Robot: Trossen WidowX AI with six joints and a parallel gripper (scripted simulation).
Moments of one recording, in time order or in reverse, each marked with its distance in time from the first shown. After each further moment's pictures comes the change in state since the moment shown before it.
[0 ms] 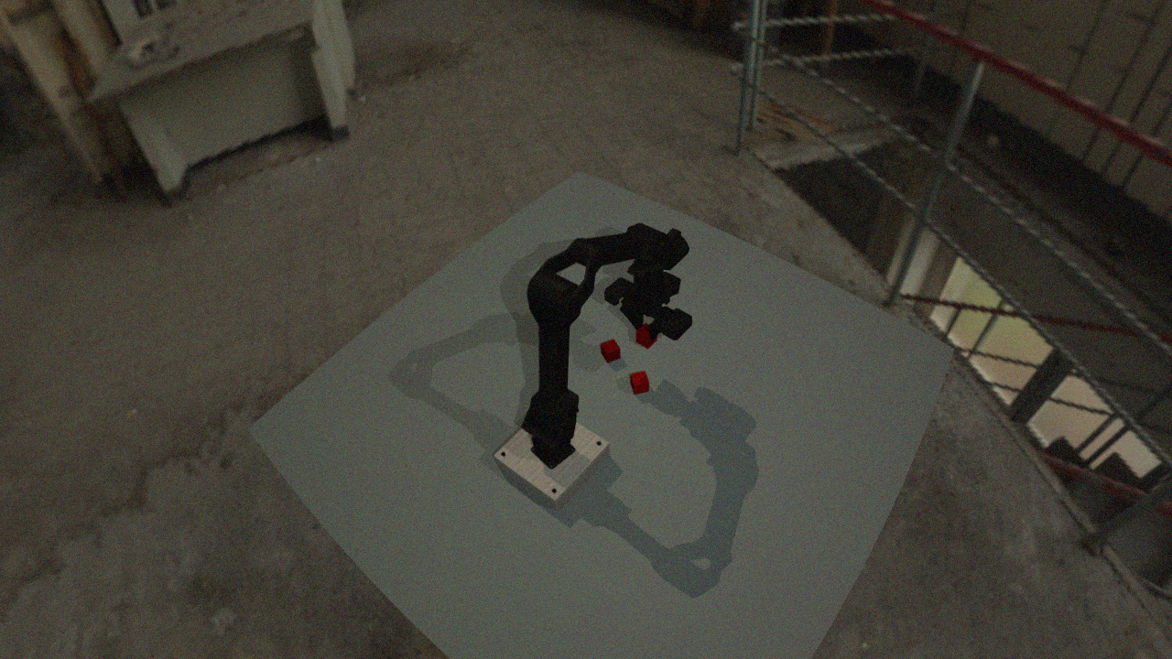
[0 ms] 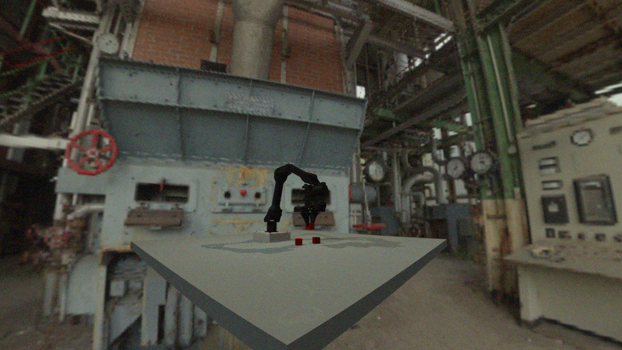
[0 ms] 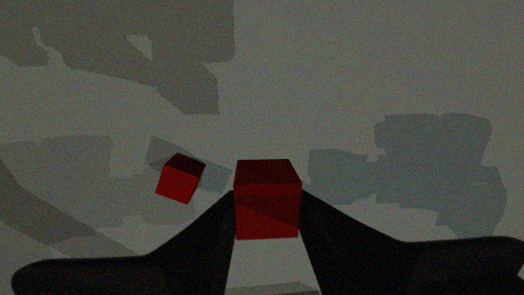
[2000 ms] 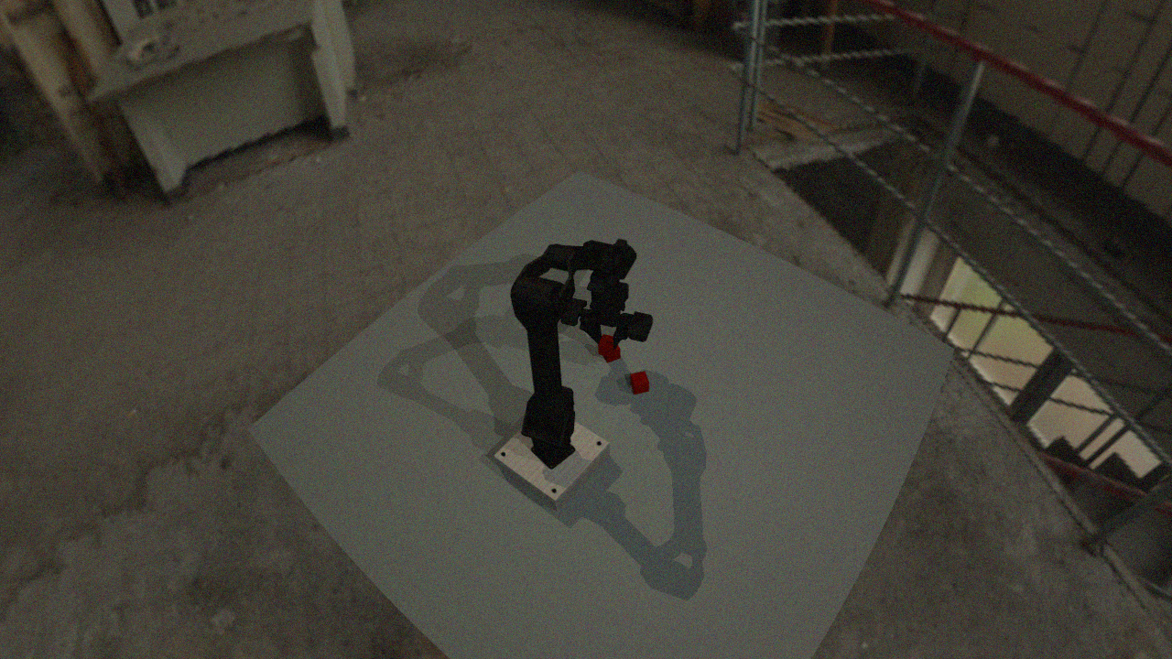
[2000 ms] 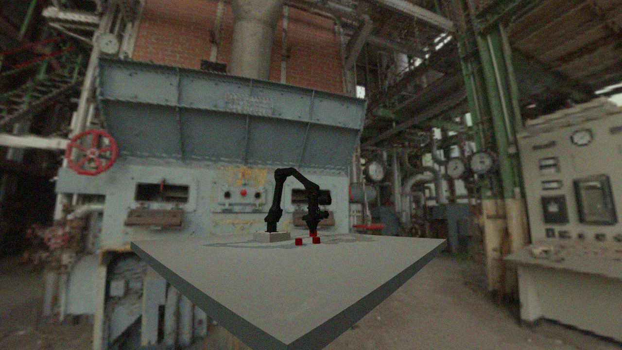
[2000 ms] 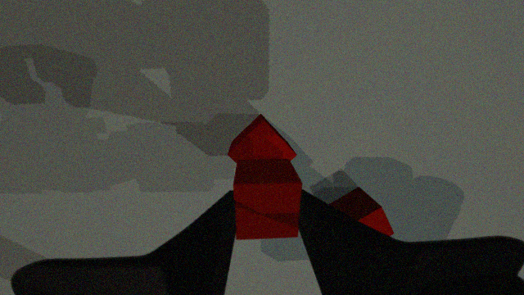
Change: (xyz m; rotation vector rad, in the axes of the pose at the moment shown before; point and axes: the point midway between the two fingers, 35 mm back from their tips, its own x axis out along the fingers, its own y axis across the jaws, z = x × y) arm 0.046 0.074 -0.044 -0.381 -0.002 0.004
